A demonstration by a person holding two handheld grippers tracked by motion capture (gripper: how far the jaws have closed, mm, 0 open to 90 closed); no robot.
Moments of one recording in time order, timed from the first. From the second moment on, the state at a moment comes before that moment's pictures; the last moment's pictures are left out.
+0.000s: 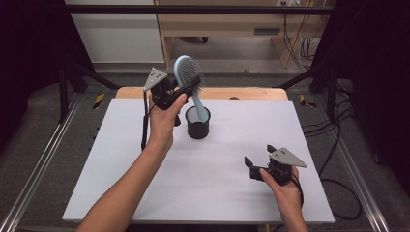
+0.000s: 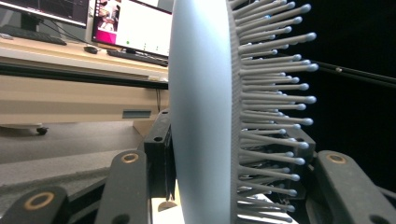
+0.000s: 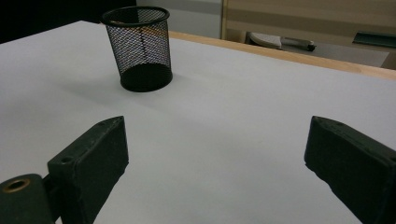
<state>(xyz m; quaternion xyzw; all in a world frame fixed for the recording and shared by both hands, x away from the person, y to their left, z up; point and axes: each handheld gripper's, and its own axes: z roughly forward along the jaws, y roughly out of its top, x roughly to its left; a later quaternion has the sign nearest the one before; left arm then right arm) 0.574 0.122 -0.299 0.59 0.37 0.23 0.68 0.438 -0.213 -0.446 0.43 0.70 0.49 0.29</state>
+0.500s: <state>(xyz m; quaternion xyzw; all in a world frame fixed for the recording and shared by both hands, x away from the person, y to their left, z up) 0.586 0.126 -0.298 0.58 0.37 0.25 0.67 0.438 -0.213 -0.446 0.43 0.70 0.49 0.29</state>
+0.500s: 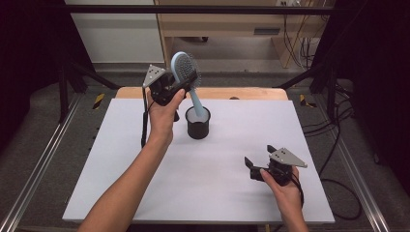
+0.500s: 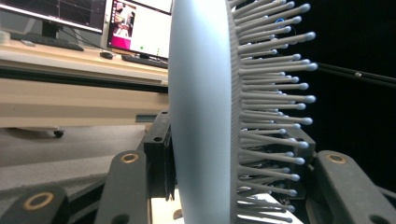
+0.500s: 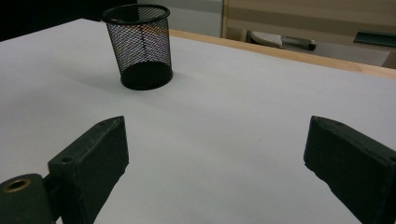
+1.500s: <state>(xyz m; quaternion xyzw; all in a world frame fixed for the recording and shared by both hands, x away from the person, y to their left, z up) 0.596 0.125 -0.305 0.59 0.38 0.27 0.66 0.439 -0.213 -0.448 0.43 0.70 0.49 0.29</state>
